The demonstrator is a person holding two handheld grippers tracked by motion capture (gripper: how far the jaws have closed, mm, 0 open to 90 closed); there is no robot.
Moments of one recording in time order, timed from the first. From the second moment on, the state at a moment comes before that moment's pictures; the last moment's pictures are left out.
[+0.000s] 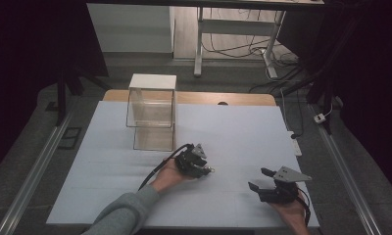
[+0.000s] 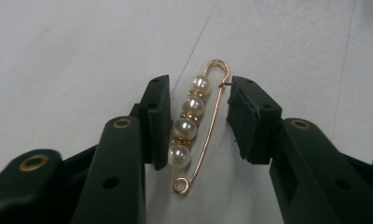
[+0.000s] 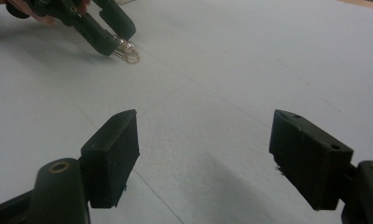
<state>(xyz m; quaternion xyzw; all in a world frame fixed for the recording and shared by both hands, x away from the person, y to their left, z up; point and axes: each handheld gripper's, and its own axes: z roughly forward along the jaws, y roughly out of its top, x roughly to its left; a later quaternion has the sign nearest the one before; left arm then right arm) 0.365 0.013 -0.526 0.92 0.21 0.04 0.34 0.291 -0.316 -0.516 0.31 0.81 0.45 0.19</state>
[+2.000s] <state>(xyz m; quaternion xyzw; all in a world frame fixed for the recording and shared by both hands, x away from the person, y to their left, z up) 0.350 0.042 -0.470 0.89 0.19 0.07 0.41 0.290 -0.319 -0.514 0.31 0.81 0.45 0.20</state>
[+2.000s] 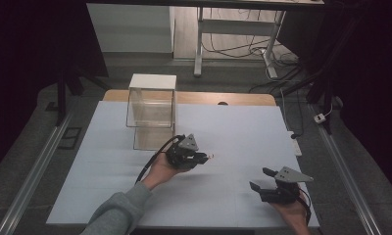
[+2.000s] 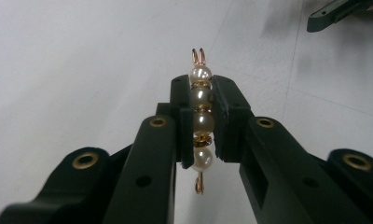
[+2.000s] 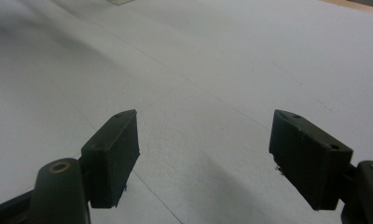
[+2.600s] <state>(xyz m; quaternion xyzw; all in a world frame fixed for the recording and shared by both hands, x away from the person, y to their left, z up) 0.347 0.058 -0.452 0.87 0.20 0.07 0.44 0.289 -0.319 -0.514 0.31 0.81 0.45 0.20</state>
